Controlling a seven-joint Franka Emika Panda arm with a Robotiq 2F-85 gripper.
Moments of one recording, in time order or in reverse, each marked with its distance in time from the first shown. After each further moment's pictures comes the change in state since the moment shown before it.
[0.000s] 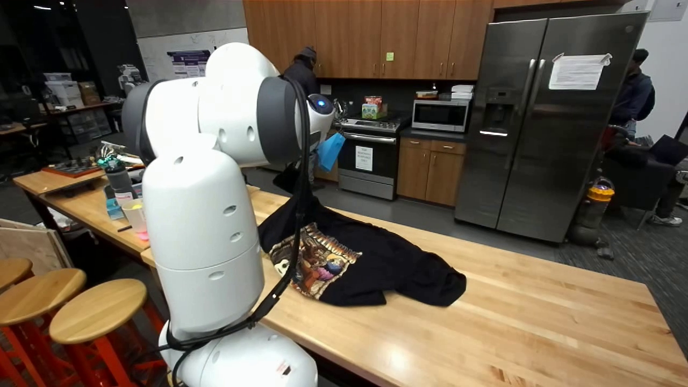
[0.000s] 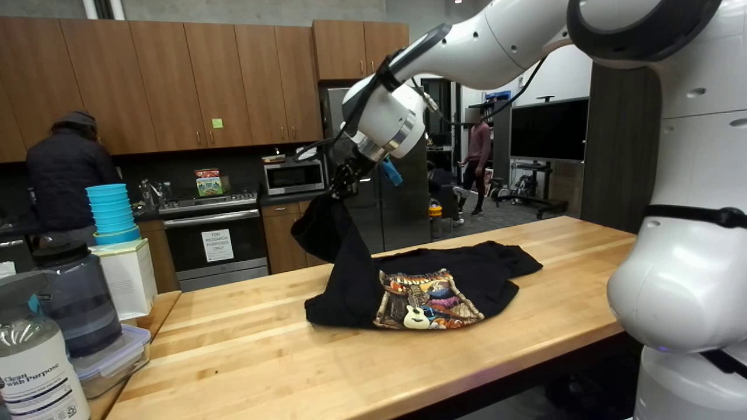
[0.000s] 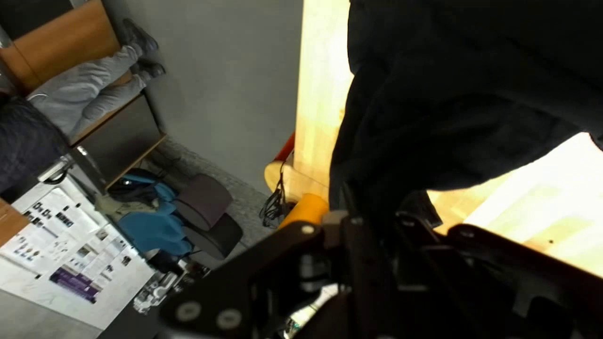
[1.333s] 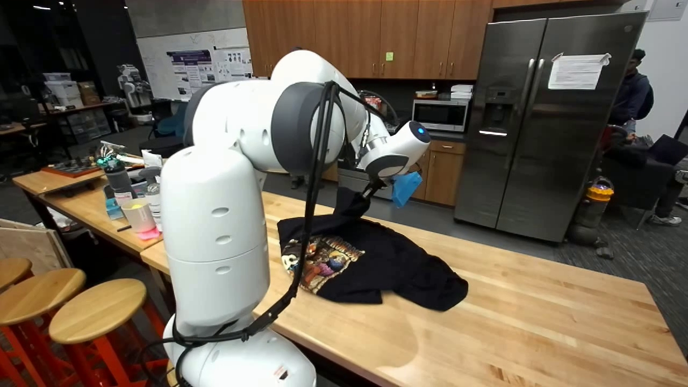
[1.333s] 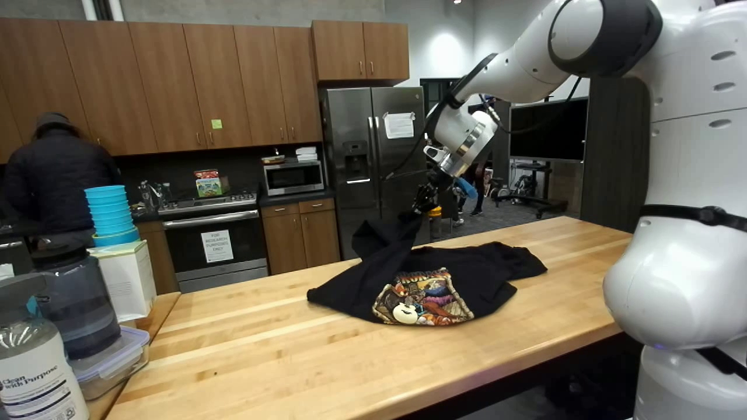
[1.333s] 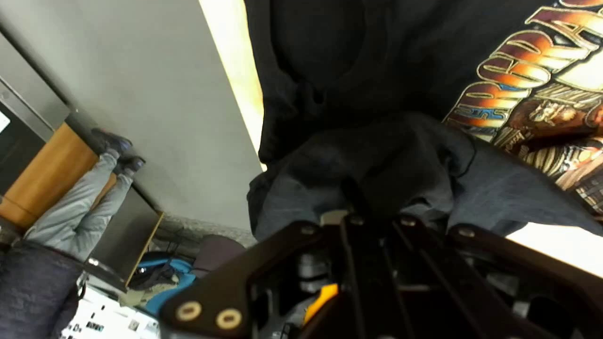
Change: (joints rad) arm -0.062 0.062 -0.413 -0.018 0.049 -0.383 -0.103
